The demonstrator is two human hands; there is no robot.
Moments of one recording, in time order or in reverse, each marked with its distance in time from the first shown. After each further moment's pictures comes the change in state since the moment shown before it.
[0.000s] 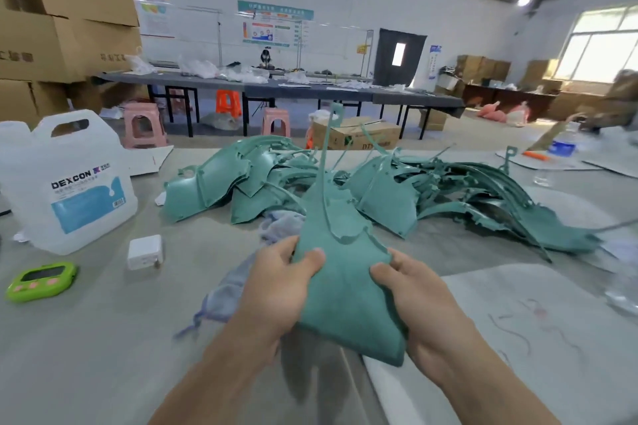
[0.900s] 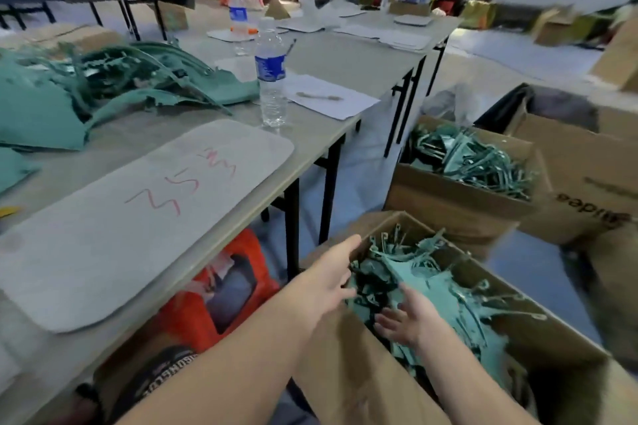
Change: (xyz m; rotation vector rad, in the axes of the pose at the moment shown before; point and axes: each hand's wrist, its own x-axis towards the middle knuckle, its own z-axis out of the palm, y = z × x) left_hand -0.241 -0.126 0.372 0.032 -1.055 -0.883; right_hand -0.306 0.202 -0.327 0.841 1.186 0.477
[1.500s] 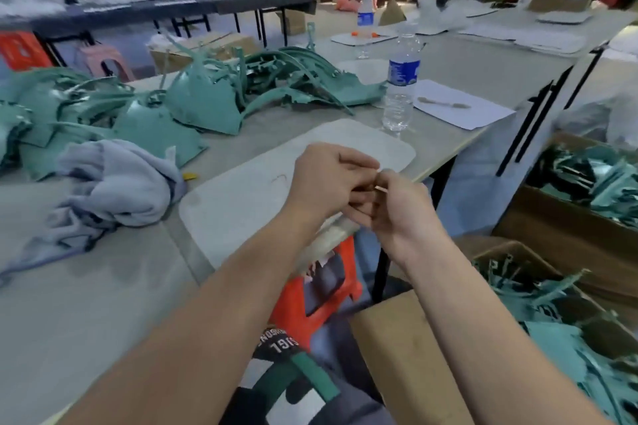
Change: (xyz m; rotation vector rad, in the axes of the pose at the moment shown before) left_hand -0.132 0.112 -0.125 0.458 0.549 0.808; right_hand -0.167 0.024 0.222 -0.196 -0.755 -0.410
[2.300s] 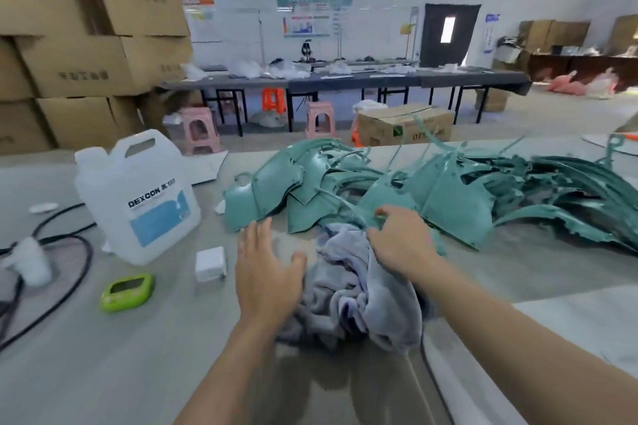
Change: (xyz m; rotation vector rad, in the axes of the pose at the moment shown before) left_hand -0.064 -0.121 -0.375 0.749 1.048 -0.322; right_hand 0.140 0.144 0.342 -1.468 -0.479 -0.608
